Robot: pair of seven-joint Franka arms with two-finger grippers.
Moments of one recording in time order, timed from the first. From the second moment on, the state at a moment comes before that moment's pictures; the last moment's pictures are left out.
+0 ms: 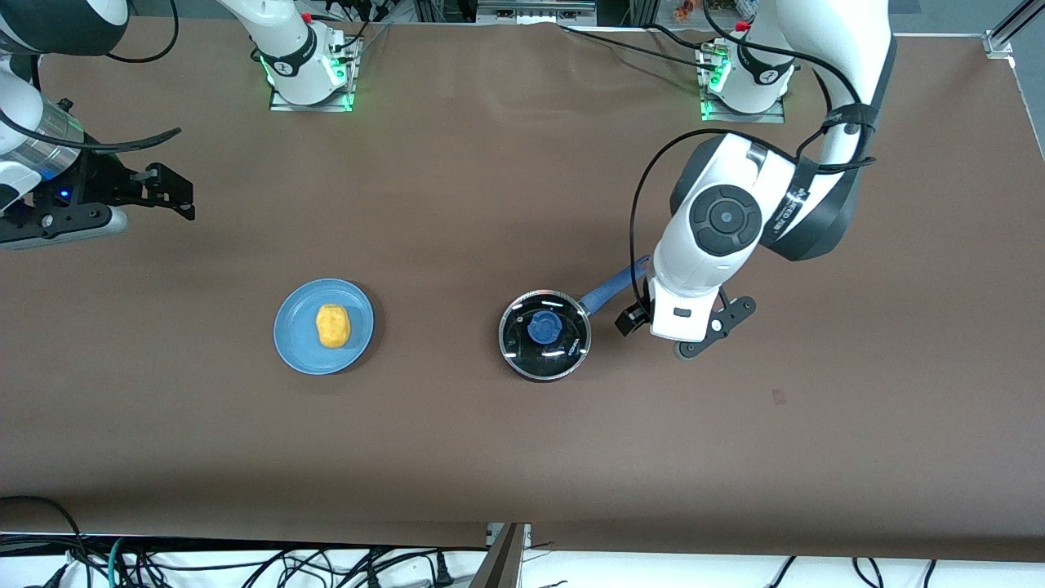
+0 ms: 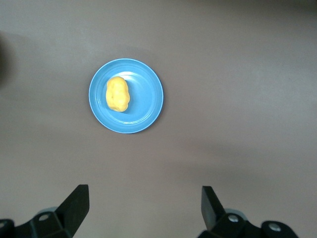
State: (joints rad) left arm -0.41 0.55 -0.06 -1.38 0.01 1.91 -1.16; right arm 0.02 0.03 0.06 -1.66 -0.02 1.68 -0.11
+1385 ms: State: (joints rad) left arm -0.58 0.82 -0.02 -1.14 0.01 2.07 -1.62; right arm 0.02 0.03 0.06 -1.66 -0.02 1.68 -0.11
